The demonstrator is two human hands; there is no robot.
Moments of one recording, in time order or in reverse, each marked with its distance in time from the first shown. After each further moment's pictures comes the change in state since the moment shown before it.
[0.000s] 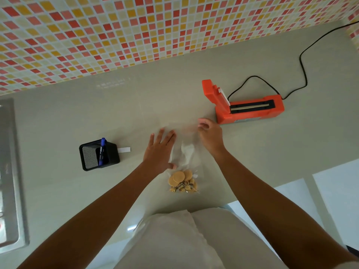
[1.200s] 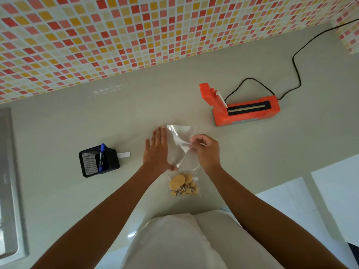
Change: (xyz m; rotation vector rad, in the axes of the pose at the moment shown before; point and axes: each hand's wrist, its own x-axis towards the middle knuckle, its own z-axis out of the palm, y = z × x) left_hand 0.003 0.003 -0.005 -0.161 0.069 -0.189; right_hand -0.054 0.005 0.010 0.377 0.021 0.155
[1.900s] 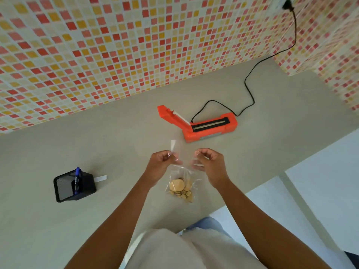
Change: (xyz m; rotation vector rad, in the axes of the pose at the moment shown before) left_hand -0.001 0.090 -0.026 -1.432 -0.081 0.100; right_hand -0.022 -0.033 -0.115 0.206 -0.051 -0.037
